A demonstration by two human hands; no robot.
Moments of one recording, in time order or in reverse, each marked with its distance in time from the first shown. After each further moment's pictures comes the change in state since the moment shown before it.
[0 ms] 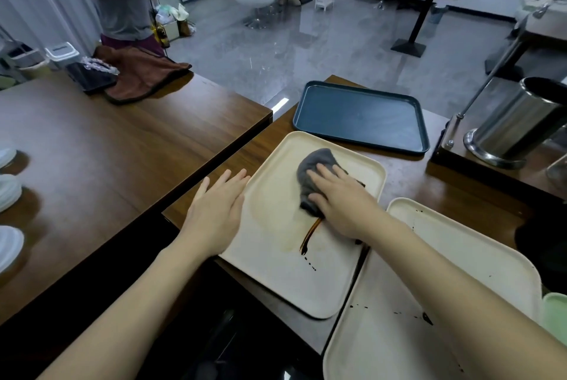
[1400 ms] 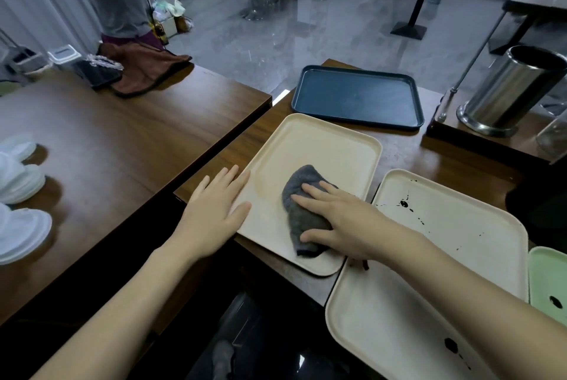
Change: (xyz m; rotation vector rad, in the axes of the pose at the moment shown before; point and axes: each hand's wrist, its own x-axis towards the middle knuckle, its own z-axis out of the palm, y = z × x) left_hand -0.047 -0.011 -0.011 0.061 -0.083 0.128; right_hand -0.076 -0.032 0.002 0.120 -0.165 -0.152
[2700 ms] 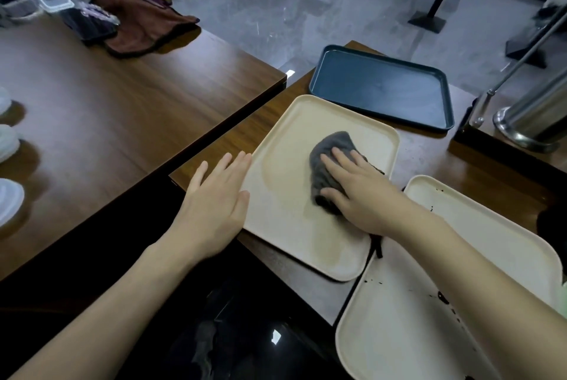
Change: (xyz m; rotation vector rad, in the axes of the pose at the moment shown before) left_hand -0.001 0.007 0.007 -0.029 0.071 -0.079; right_hand 0.050 0.030 -0.007 -0.170 0.101 0.149
